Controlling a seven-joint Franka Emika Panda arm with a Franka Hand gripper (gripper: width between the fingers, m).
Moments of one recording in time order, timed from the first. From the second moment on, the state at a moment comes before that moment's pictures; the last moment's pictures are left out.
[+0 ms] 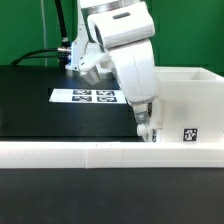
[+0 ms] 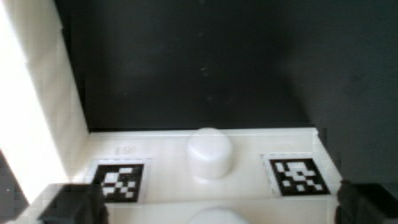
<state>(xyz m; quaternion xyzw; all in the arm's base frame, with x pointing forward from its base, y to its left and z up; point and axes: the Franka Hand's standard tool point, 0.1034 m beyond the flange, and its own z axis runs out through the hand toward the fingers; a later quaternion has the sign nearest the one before) 0.595 0.022 0.054 -0.69 -0.71 -0.09 0.11</state>
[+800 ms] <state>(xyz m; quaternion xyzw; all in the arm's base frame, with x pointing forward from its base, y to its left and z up) 0.598 0.024 0.057 -0.67 -0.73 -0.10 0.10</state>
